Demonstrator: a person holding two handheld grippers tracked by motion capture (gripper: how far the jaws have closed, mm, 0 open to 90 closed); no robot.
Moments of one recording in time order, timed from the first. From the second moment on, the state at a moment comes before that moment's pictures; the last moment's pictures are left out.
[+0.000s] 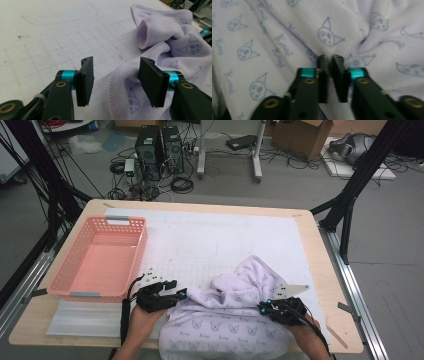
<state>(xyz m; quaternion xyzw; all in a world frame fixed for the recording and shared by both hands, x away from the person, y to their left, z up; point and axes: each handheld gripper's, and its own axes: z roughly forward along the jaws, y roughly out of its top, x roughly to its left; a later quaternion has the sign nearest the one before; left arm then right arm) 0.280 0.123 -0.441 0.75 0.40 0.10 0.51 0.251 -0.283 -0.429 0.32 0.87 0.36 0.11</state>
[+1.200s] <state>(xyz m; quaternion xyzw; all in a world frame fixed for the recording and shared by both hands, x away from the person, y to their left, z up) 0.294 0.115 -0.434 0.75 0.48 0.10 0.43 0.272 -0.293 -0.431 0.42 0.83 0.32 0.17</state>
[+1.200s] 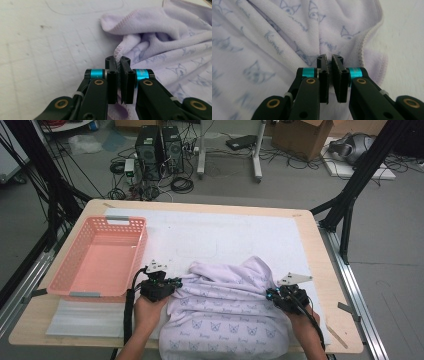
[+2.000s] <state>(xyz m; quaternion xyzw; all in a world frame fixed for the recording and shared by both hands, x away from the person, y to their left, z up) 0.324 0.096 -0.425 0.77 0.43 0.10 0.45 0.371 -0.286 -0.439 0.42 0.83 0.32 0.18</state>
